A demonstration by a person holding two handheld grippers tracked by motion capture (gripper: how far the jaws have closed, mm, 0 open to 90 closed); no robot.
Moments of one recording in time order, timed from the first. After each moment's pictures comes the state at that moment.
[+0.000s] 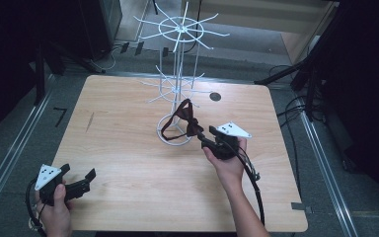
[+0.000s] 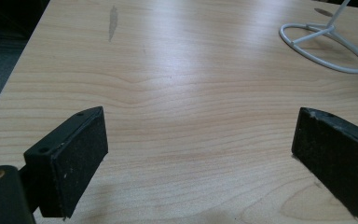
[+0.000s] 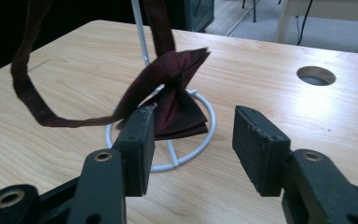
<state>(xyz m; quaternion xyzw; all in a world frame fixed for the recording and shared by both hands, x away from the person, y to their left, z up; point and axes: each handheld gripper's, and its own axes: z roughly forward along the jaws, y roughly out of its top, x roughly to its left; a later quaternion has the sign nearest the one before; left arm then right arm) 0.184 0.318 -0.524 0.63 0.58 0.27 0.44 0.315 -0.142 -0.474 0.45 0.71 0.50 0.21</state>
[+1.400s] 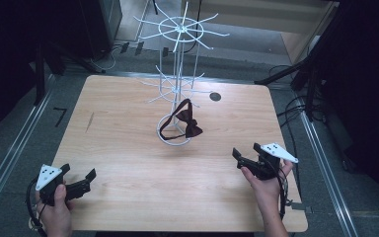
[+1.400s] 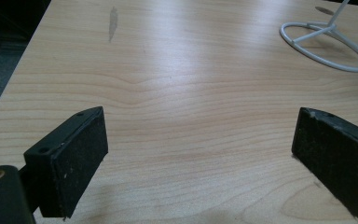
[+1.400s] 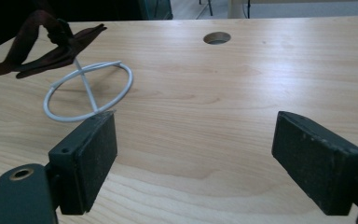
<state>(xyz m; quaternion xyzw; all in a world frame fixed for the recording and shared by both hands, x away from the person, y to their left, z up) 0.183 0.317 -0.523 0.63 0.58 0.28 0.43 0.268 -0.252 -0.494 0.53 0.66 0.49 0.23</state>
